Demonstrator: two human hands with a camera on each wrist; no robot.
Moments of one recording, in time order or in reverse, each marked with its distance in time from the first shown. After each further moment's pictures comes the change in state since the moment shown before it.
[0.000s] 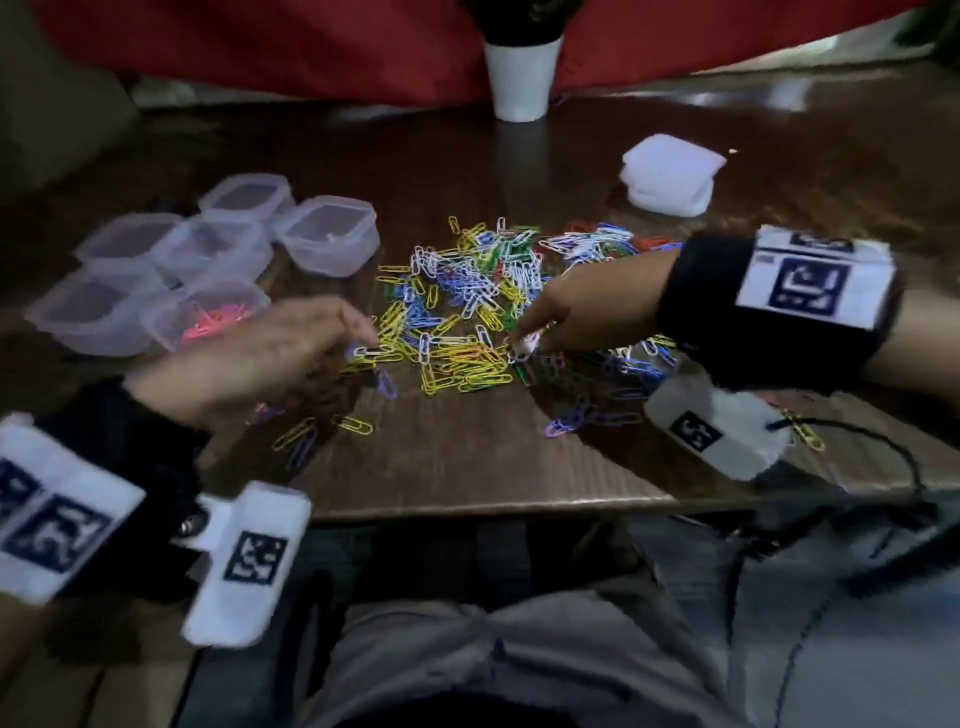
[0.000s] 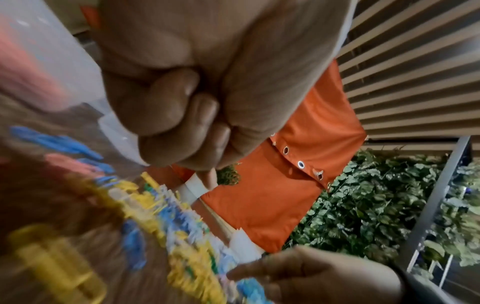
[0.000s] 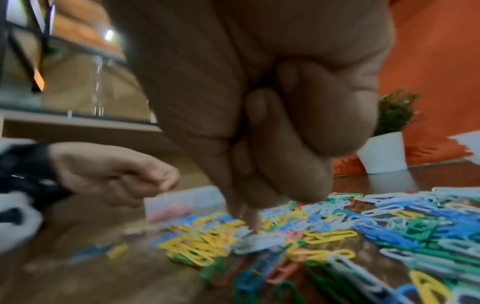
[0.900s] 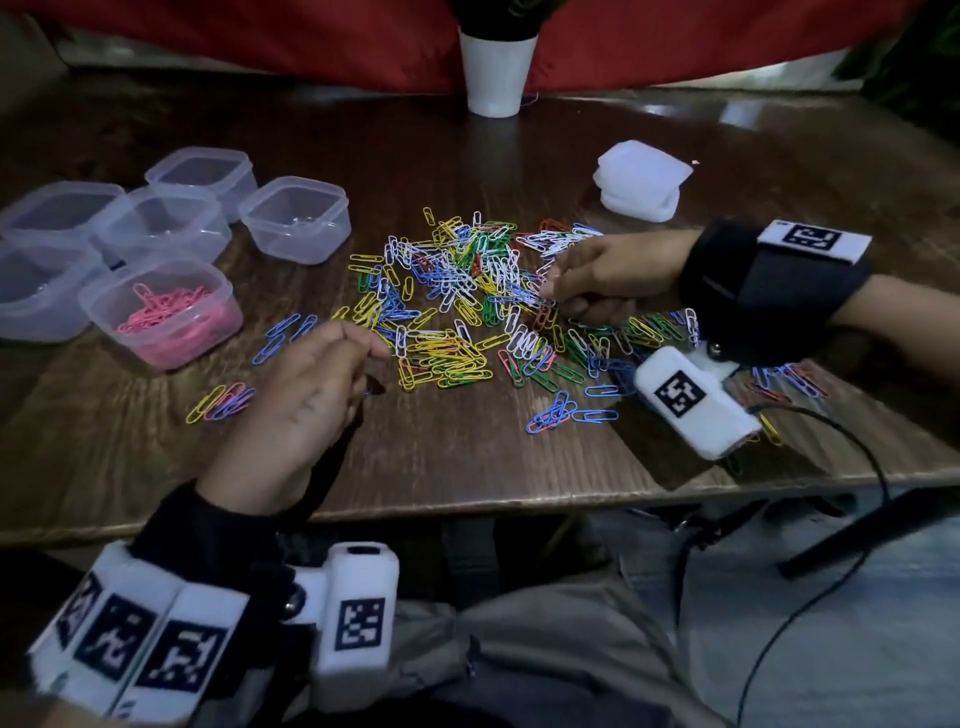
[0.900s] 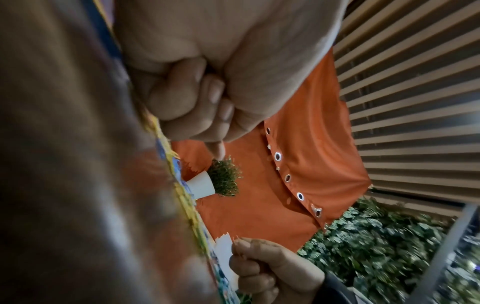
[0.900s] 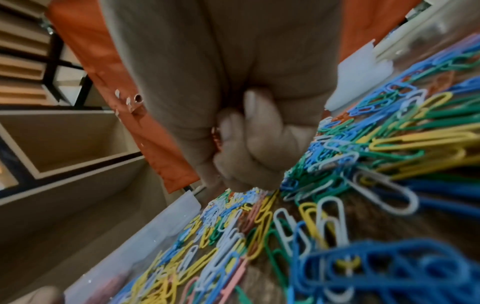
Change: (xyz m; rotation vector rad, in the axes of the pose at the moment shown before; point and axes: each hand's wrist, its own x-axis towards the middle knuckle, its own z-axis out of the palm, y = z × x) left_hand -0.005 -0.011 0.063 -0.379 0.330 0.038; right_hand 0.021 0.059 0.007 0.967 -0.101 0.111
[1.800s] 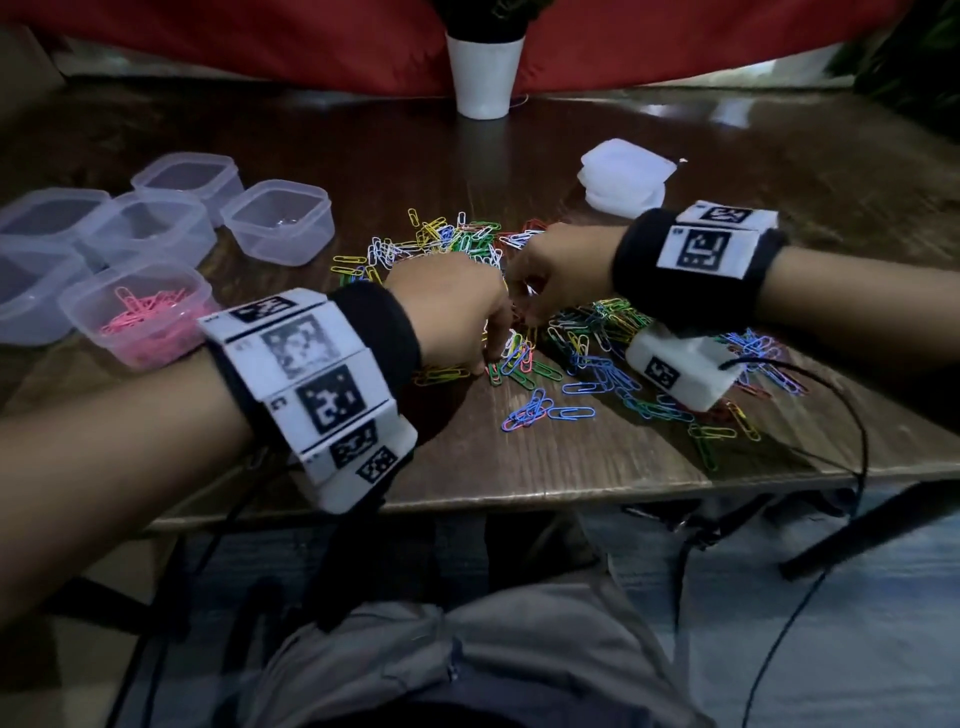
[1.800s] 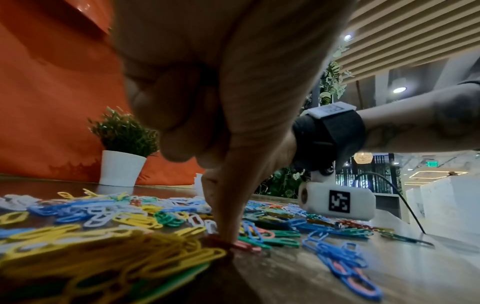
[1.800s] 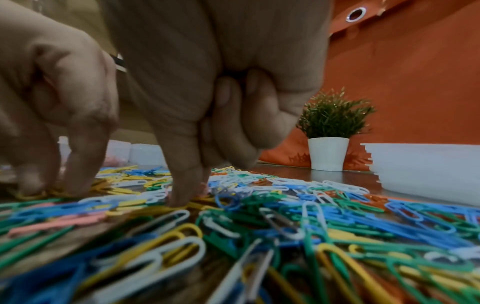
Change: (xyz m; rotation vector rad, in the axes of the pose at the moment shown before) left_hand 0.043 0.065 0.074 1.390 -0.468 0.468; right_hand 0.007 -0.017 0.007 -1.062 0.185 -0.183
